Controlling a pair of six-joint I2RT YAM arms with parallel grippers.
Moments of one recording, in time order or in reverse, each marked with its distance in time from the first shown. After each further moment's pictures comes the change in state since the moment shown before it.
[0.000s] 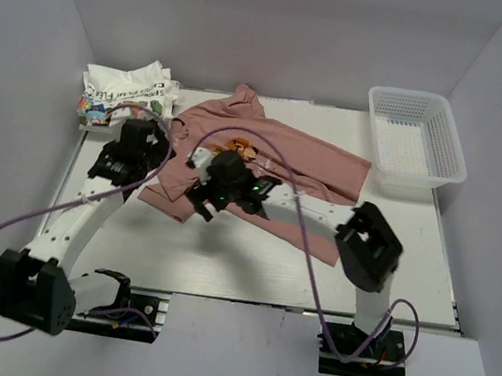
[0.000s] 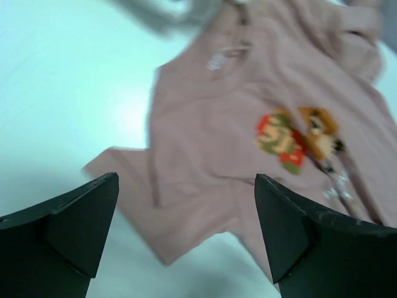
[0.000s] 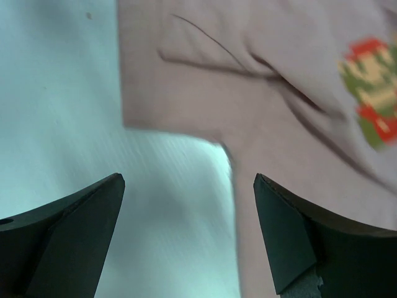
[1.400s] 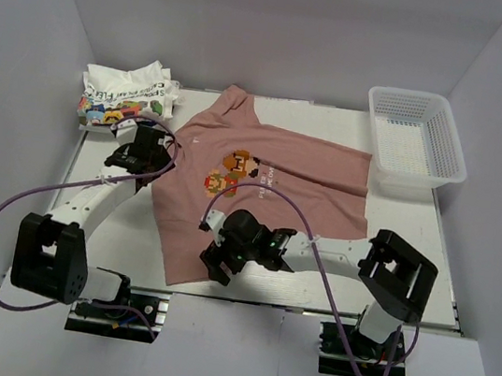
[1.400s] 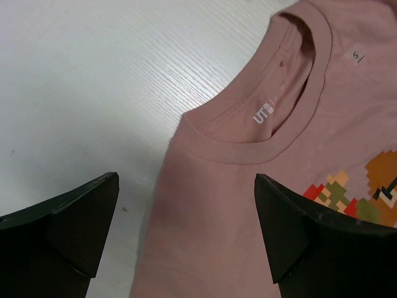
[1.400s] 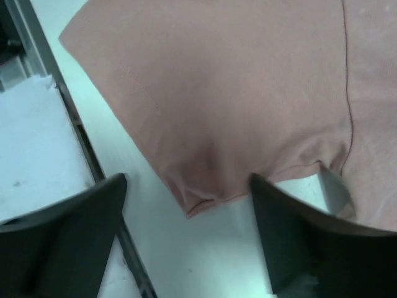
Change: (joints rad) left arm 0.018 0.087 -0.100 -0.061 -0.148 -0.108; right arm 0.209 -0.176 -0.459 0.141 -0.090 0.184
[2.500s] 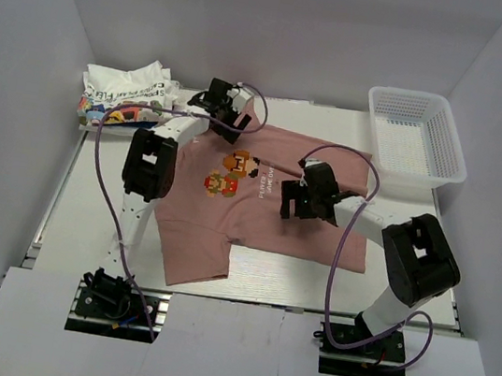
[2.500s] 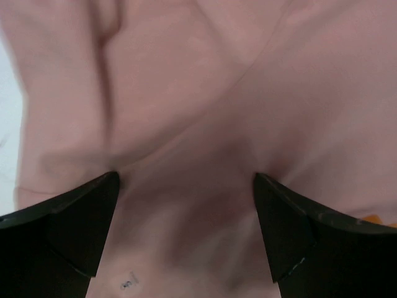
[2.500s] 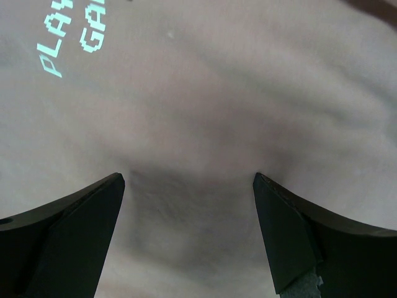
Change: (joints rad) left arm -0.110 1.152 1.204 0.016 0.545 1.025; right arm -0.640 -0.024 -0.033 -0.090 0.200 0.162
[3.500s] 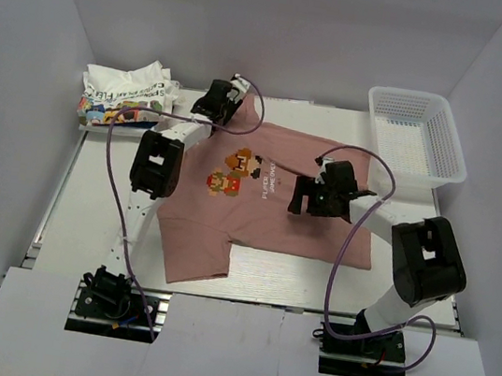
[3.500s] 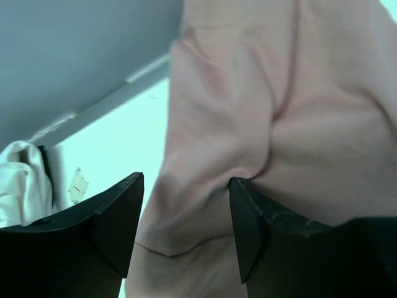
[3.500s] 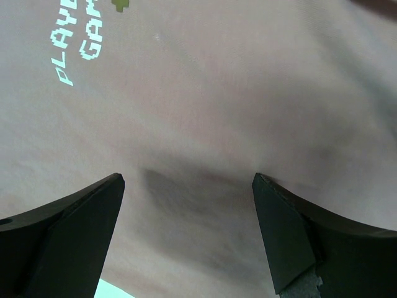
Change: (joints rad) left arm 0.005 0.128 0.024 0.397 -0.302 0.167; right arm -0.144 -0.006 -0.010 0.008 -0.202 0.009
